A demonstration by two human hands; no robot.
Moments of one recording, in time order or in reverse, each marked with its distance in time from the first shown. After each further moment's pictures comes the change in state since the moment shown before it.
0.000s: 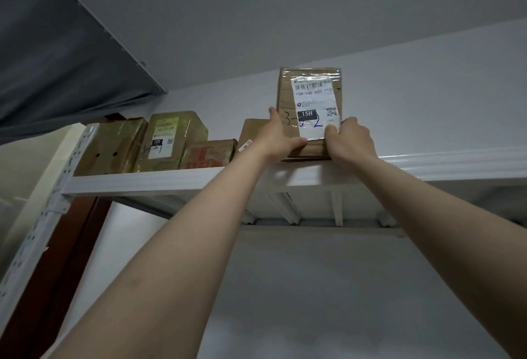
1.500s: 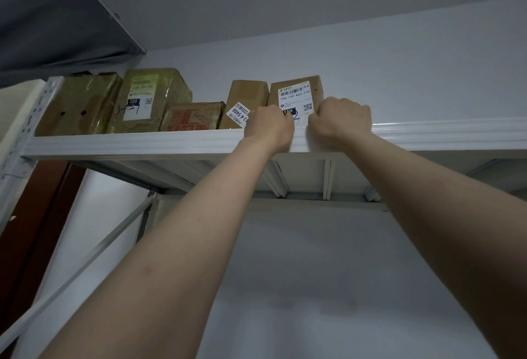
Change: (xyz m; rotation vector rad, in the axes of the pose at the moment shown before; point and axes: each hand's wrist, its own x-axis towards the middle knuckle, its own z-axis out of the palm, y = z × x) left_hand 0.007 -0.037 0.044 0.351 0.179 0.046; right_hand 0.007 0.015 0.032 -0.627 -0.023 -0.213
